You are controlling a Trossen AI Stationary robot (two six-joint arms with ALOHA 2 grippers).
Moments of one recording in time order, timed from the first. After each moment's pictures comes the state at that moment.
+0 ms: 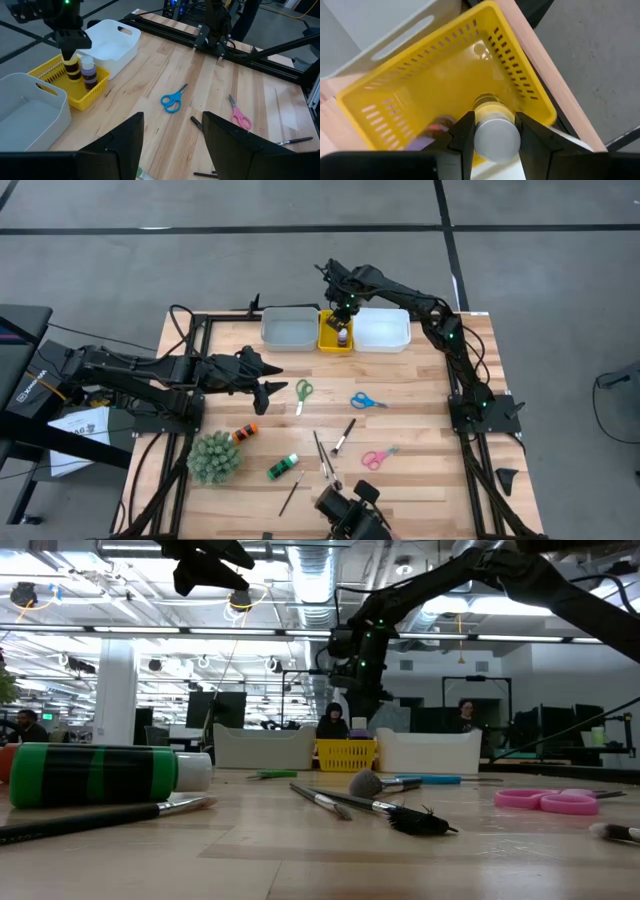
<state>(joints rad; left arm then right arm) -0.10 1.01 0.85 -0.30 -0.37 -0.34 -0.66 2.31 2.14 -1.12 0.00 -0.07</state>
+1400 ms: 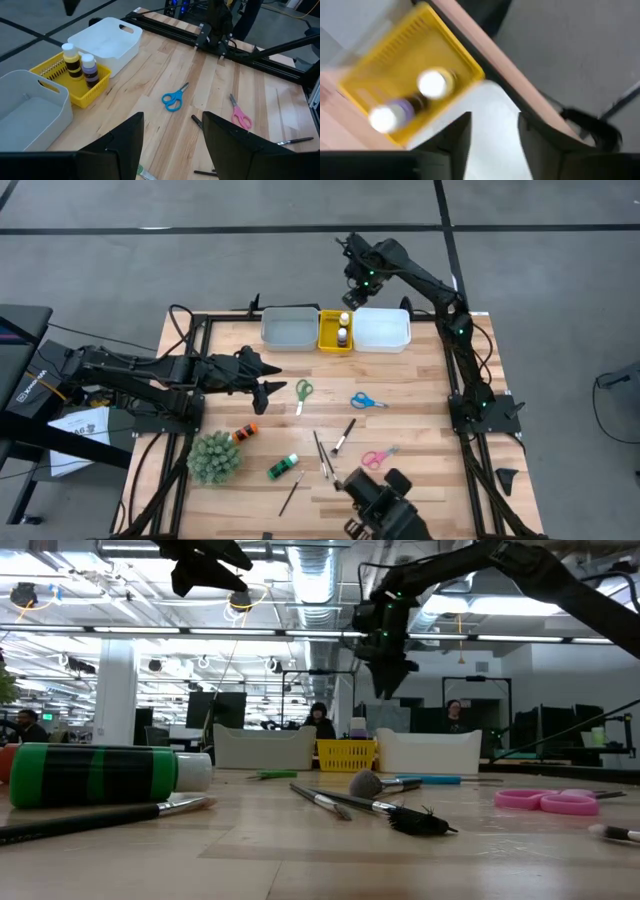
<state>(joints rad) -0.10 1.00 0.85 -0.31 -0.37 -0.35 -0.77 2.25 2.33 -1.41 0.02 -0.02</state>
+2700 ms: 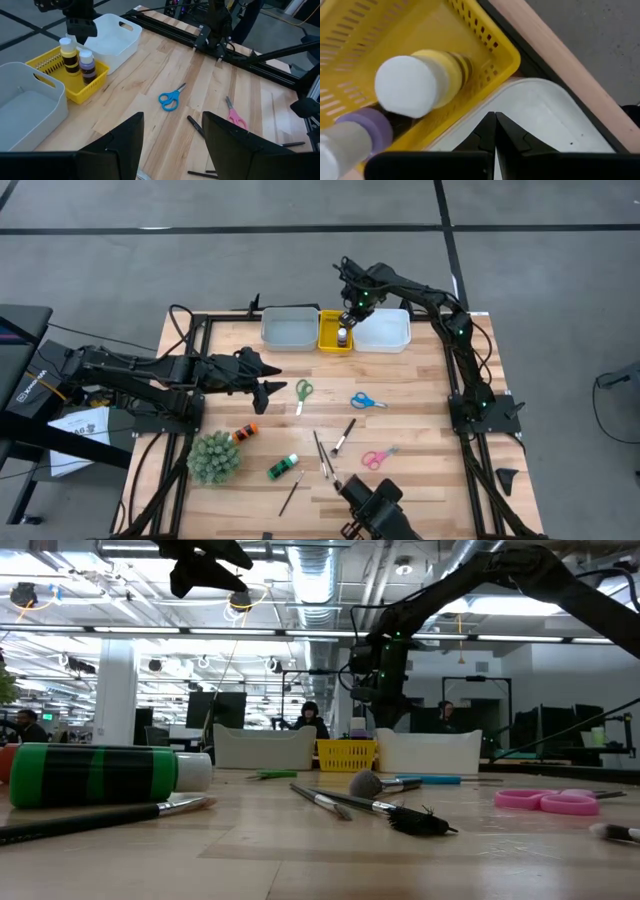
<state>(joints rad) -0.10 1.00 0.85 -0.31 -0.37 -0.40 -0.76 2.24 1.96 -1.10 -0.06 0.03</state>
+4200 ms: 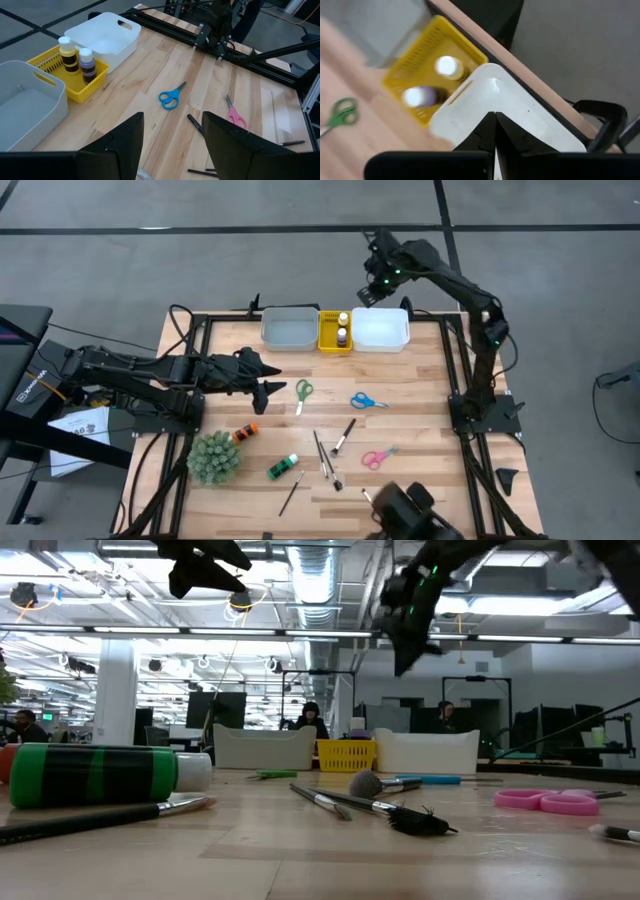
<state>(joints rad) -0.10 0.99 0.85 -0.33 -0.36 -0.40 -0.80 1.90 1.96 -1.21 -0.09 0.05</state>
